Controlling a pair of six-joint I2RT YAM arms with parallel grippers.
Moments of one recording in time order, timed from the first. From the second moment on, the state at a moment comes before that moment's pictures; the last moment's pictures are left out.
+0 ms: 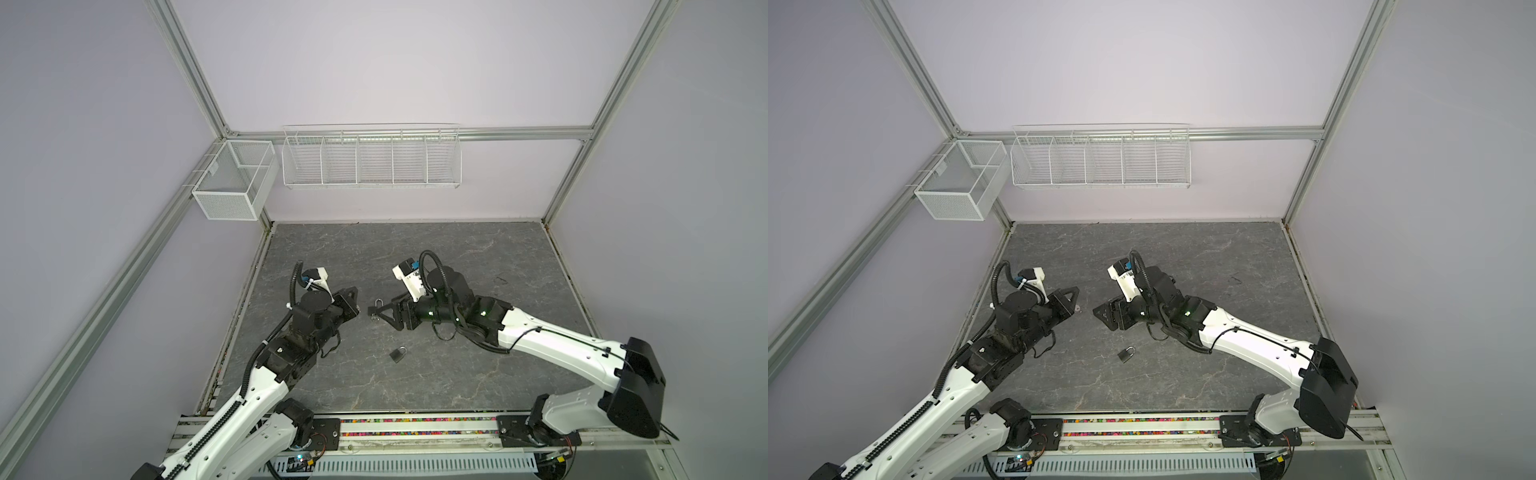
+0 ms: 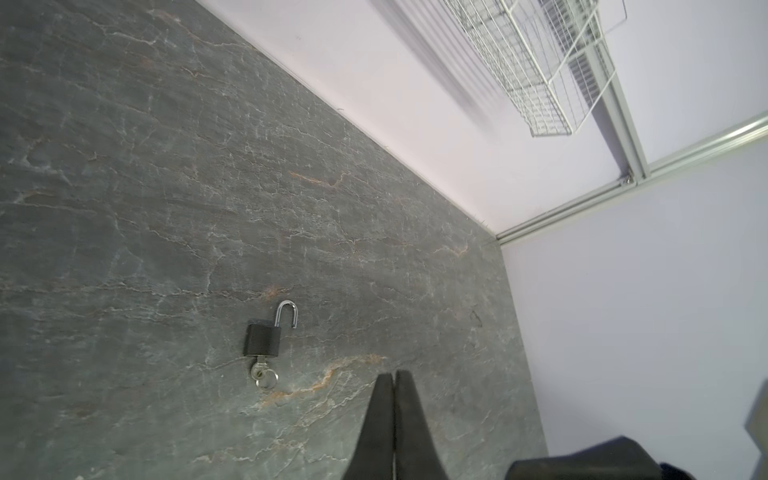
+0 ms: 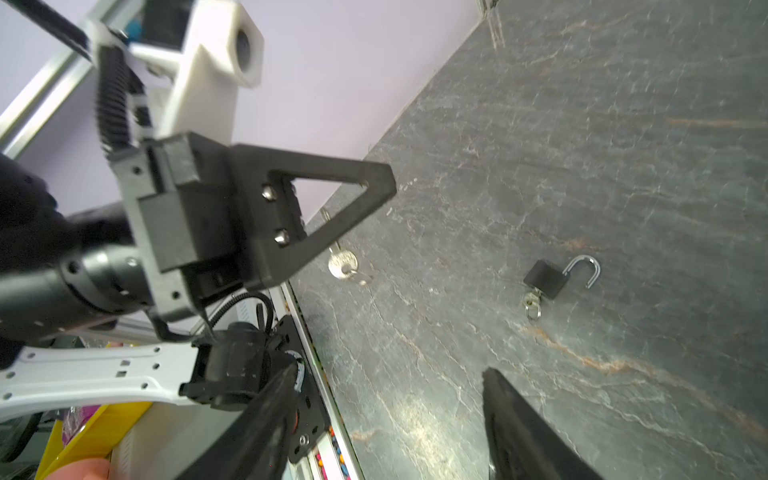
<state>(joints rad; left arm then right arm) -0.58 0.79 0.66 -0.21 -0.08 -0.82 0.96 1.42 1.08 -0.16 -0.28 0.49</state>
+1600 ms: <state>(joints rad) -0.58 0.85 0.61 0.25 0.36 -0.60 0.82 1.52 0.91 0.59 -0.78 0.83</state>
